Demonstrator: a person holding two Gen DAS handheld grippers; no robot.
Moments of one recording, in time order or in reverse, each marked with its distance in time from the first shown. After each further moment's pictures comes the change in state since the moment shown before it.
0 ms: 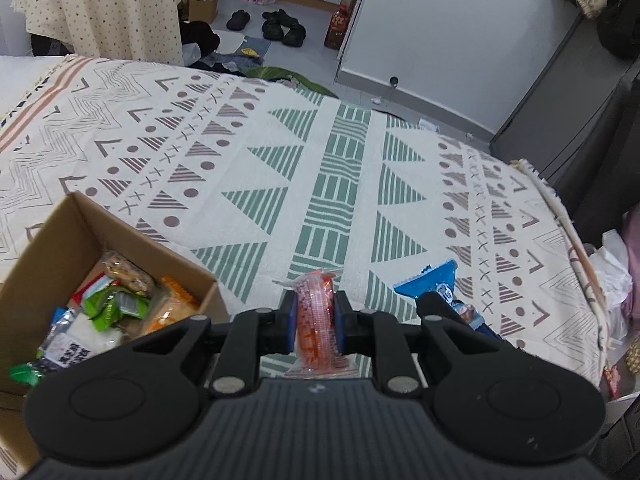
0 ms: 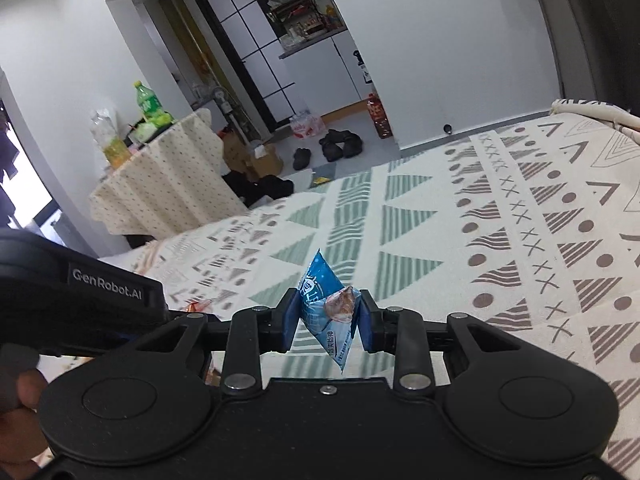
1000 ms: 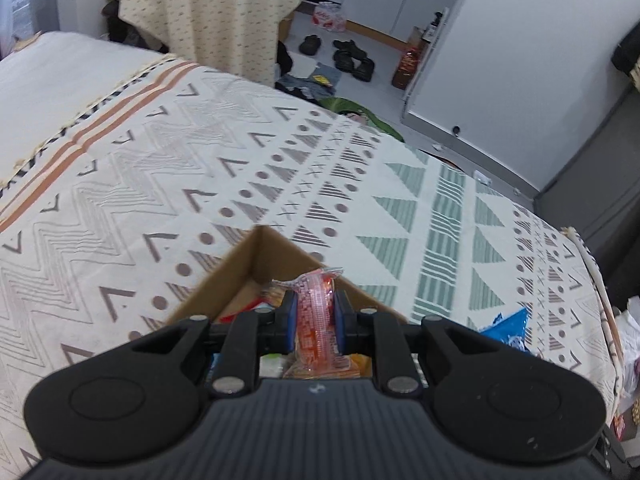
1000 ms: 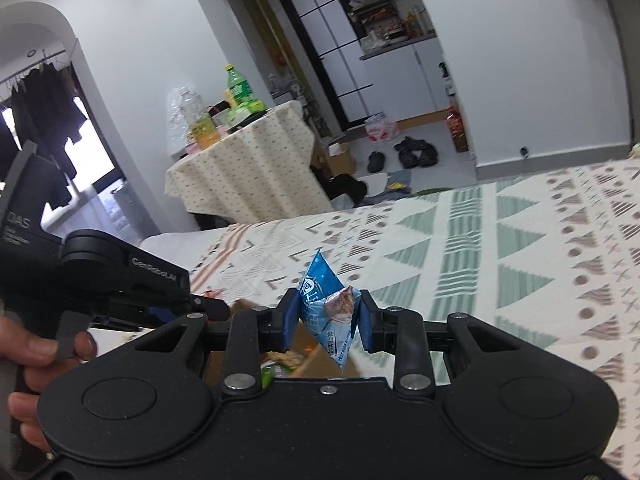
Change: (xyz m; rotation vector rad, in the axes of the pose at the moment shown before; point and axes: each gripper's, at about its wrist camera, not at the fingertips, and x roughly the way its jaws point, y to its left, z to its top) left arm -0.053 0.133 0.017 -0.155 -0.071 0.090; right arm -0.017 0.099 -0.007 -0.132 0.006 0.179
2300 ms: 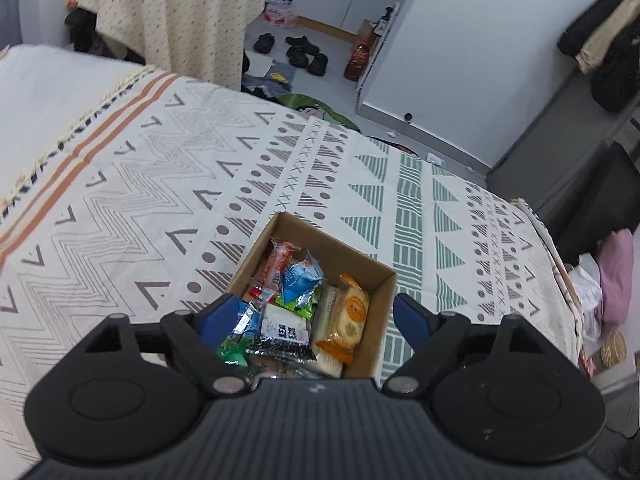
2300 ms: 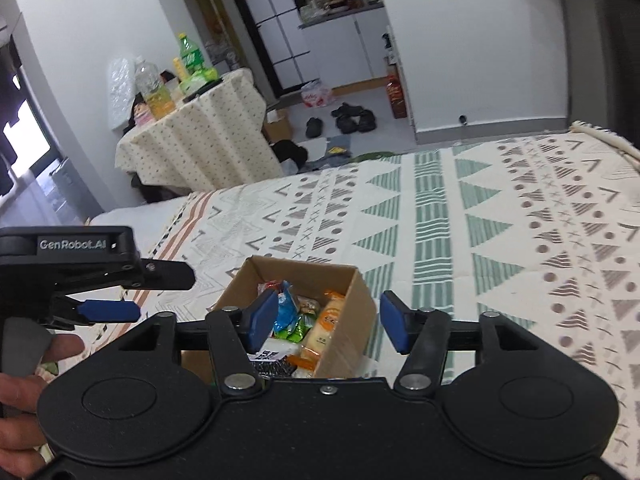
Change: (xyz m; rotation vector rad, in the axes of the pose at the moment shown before) left arm -0.089 0.051 -0.007 0.115 0.023 -0.149; right arm -0.038 0.092 -0.009 0.055 0.097 -0.264
